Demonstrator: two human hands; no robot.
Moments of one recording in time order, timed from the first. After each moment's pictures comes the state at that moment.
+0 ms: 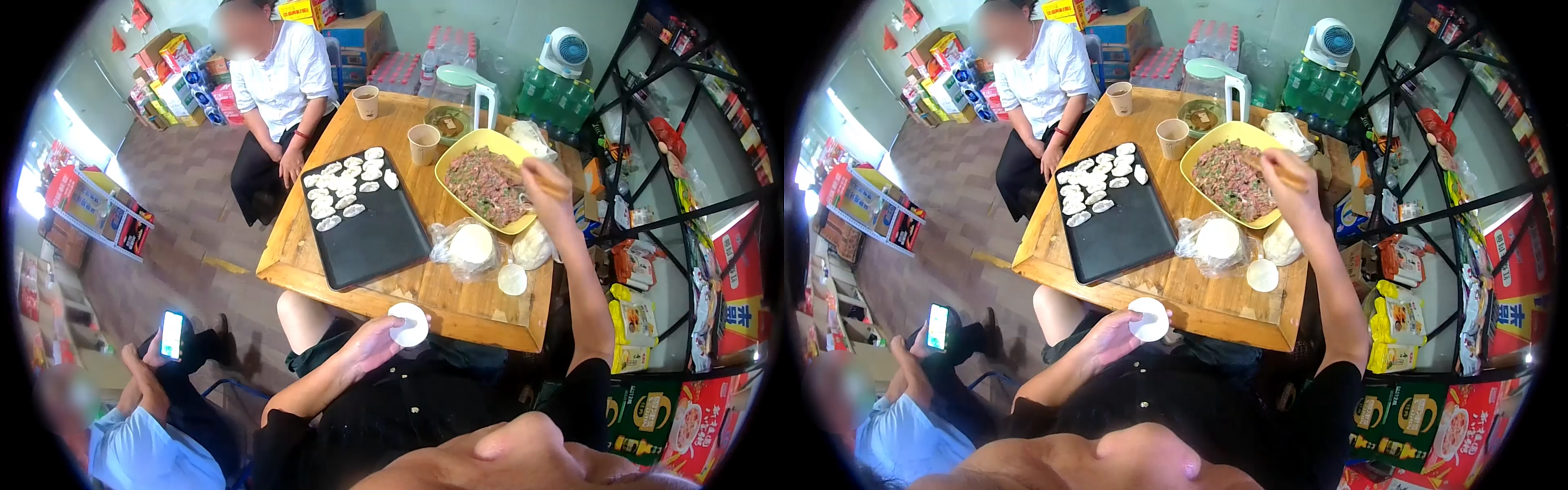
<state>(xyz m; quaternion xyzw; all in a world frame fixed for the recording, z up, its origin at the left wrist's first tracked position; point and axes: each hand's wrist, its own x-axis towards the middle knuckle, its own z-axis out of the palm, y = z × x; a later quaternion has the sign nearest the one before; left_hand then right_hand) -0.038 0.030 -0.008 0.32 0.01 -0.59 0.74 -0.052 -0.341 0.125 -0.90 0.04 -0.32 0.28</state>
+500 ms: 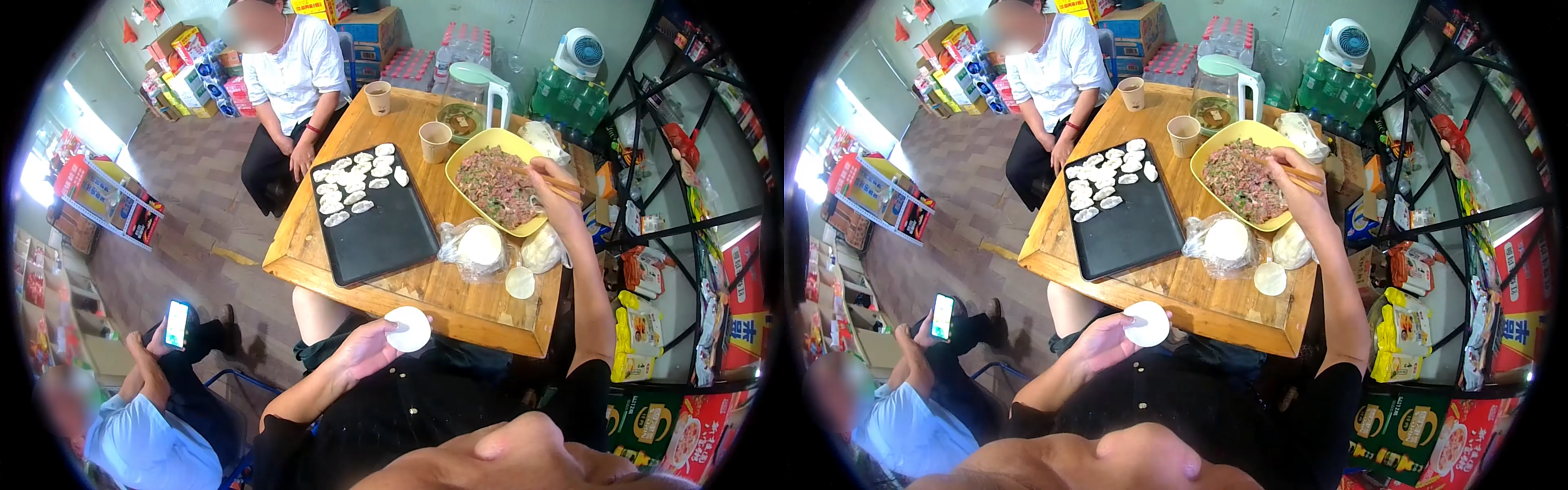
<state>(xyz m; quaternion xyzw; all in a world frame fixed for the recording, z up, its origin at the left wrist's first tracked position) -0.044 0.041 0.027 0.27 0.06 -0.59 0.76 -0.045 -0.344 0.122 -0.86 0.10 -0.29 0.41</state>
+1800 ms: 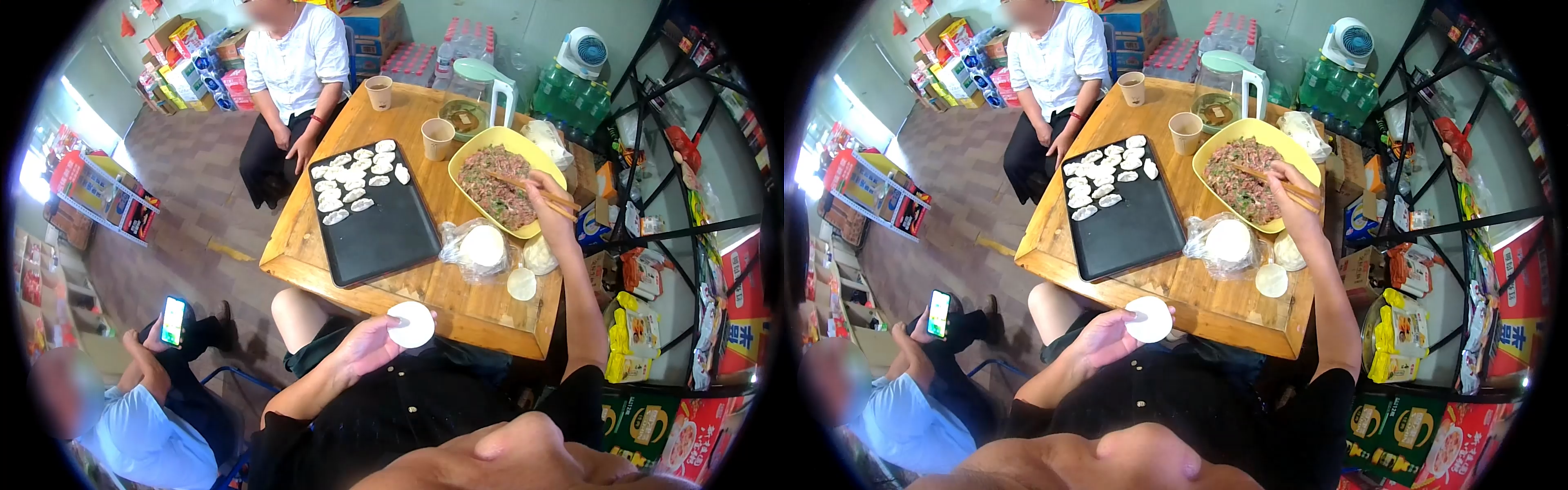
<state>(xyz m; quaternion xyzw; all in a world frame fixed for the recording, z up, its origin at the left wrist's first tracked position) -0.032 0.034 0.022 0.23 0.06 -0.60 0.76 -0.045 -0.351 0.075 -0.85 0.11 -0.29 0.42</state>
